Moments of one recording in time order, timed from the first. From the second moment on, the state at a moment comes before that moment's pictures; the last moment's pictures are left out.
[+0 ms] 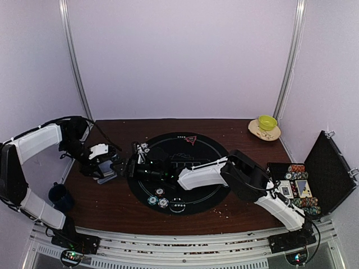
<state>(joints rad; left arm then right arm) -0.10 1.42 1.06 -1.00 0.36 1.16 1.07 2.60 1.91 0.65 -0.31 1.00</state>
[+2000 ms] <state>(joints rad) -0.25 1.35 0.88 -0.80 0.31 1.02 1.05 2.67 1.84 0.78 -0.49 1.24</state>
